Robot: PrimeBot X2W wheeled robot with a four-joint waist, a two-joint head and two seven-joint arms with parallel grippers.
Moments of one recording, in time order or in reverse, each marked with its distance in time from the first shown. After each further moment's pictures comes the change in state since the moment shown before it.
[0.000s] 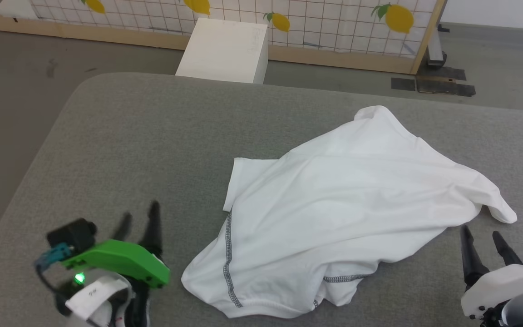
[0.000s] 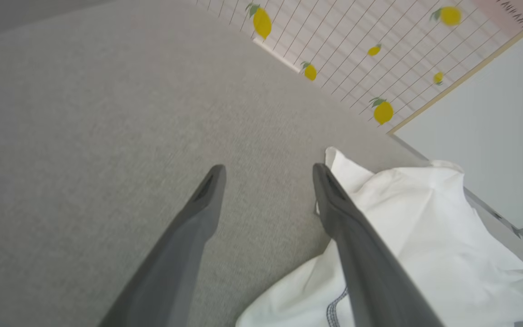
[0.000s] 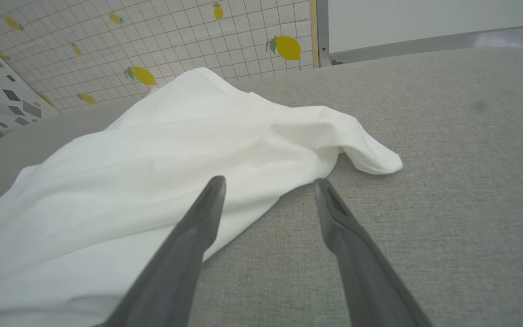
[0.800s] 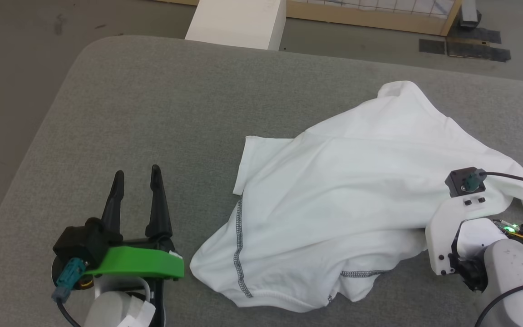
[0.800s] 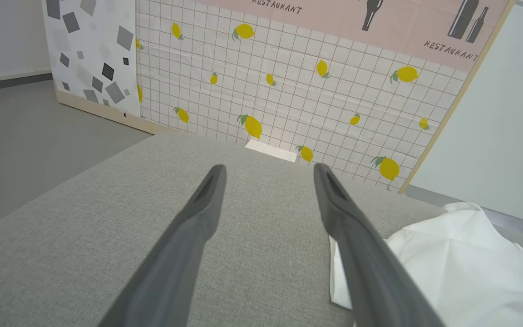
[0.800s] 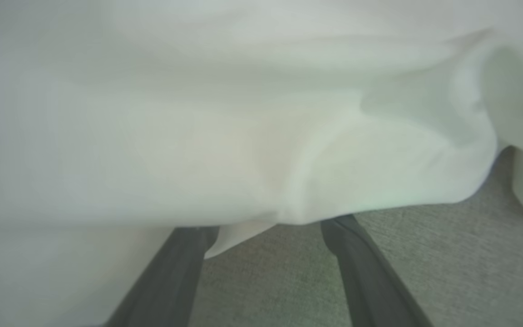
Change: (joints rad) left arm -0.012 -0.086 0.042 -0.080 0.366 -0.143 -0.348; right arm -0.310 -0.063 0.207 0.215 -0.285 0.000 0.650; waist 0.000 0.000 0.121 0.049
